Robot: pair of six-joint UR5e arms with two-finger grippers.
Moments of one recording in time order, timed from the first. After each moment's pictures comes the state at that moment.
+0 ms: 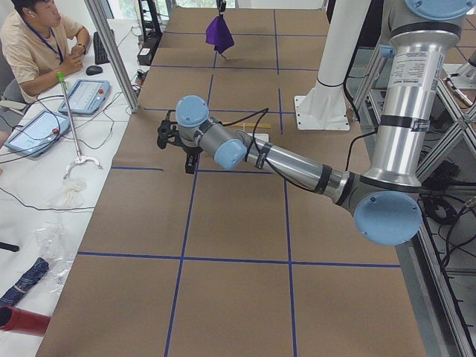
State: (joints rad) left arm -1.32 -1.74 -1.80 -1.94 -2.55 -0.75; right arm 1.21 -1.30 1.92 -1.58 2.51 0.33
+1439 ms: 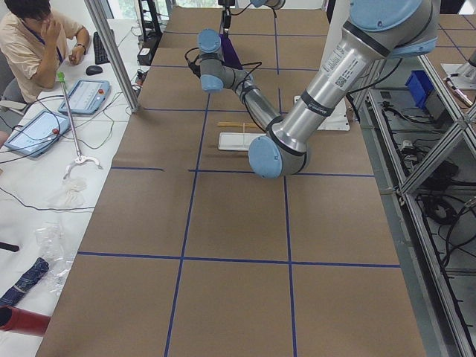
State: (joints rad) left arm -0.84 -2.29 -1.60 -2.32 -2.34 -2.28; right arm 0.91 -0.87 1.96 -1.56 2.37 0.98
